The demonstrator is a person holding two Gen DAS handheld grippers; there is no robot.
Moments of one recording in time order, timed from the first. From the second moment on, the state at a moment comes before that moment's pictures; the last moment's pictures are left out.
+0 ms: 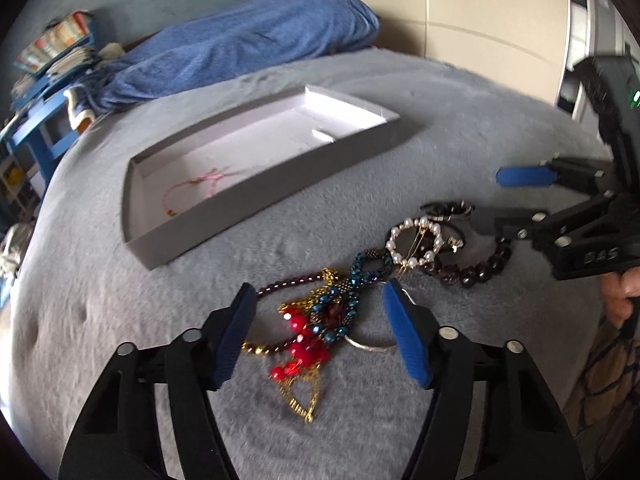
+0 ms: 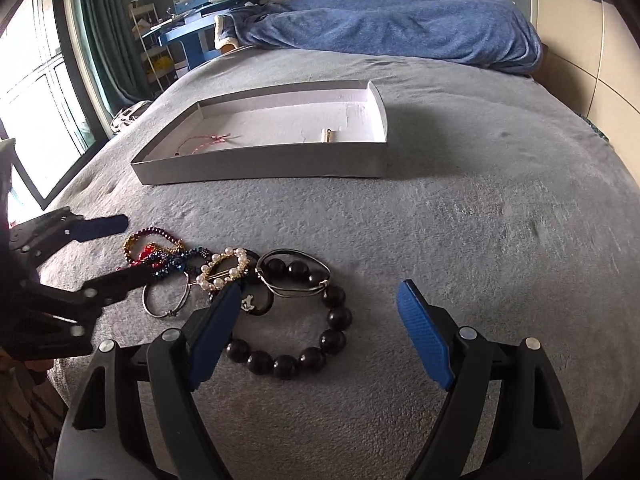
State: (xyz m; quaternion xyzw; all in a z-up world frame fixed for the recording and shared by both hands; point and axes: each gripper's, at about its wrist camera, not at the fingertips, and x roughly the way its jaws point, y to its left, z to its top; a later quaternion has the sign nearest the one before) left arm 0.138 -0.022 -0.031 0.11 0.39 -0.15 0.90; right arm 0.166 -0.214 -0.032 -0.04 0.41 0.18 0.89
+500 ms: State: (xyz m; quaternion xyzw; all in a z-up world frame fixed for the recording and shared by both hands) left arm 0.148 -0.026 -0.033 0.11 0.39 -0.17 0.90; right arm 0.170 -0.213 -0.036 -0.03 0.42 0.19 0.89
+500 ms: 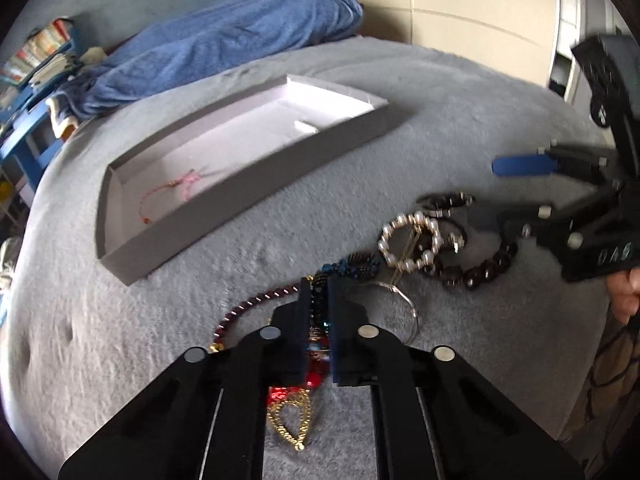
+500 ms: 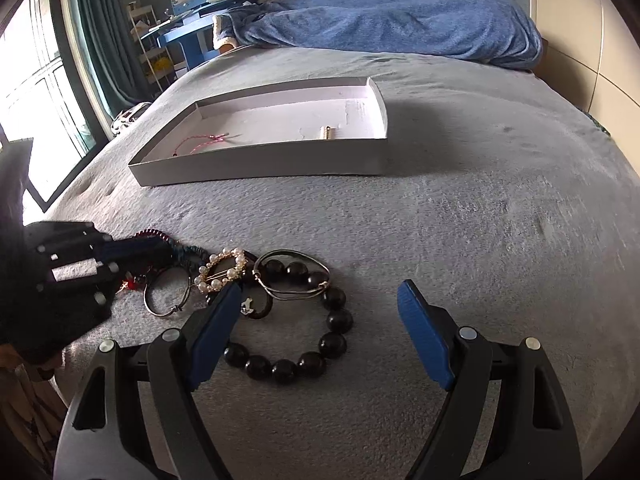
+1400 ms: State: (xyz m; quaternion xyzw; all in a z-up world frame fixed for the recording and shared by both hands) left arm 0.140 0.067 0.031 -0.05 0.31 -0.12 0.94; right arm 0.181 -0.199 -0.035 -0.02 0.42 0.19 0.89
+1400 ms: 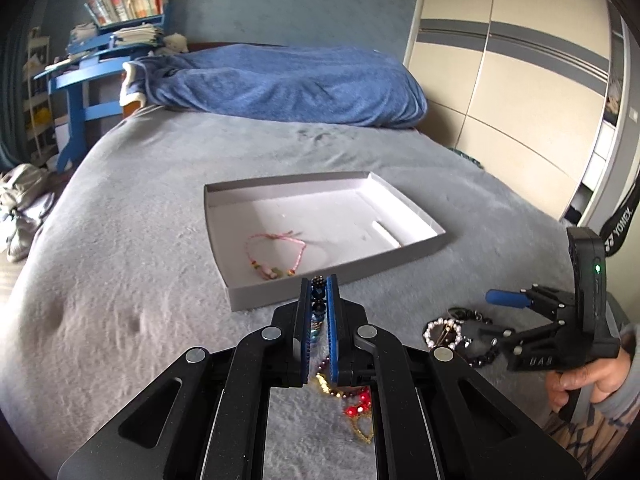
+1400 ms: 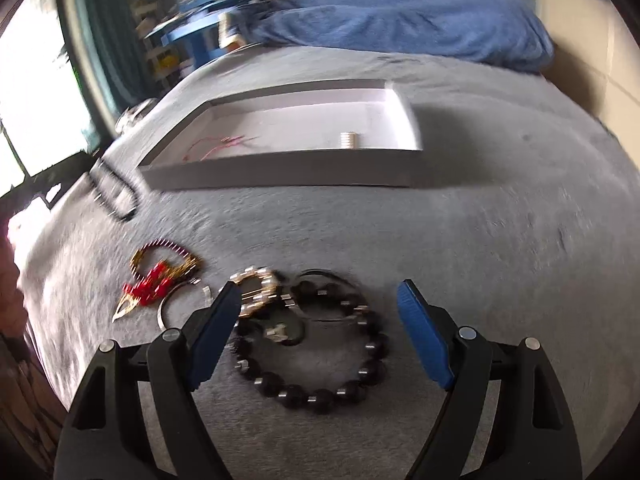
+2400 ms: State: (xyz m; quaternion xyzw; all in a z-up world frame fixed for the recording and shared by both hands) left arm 0.142 0.056 0.026 -0.04 0.32 -0.13 0.94; right arm 0.198 -0.198 -0.051 0.02 0.45 0.21 0.87
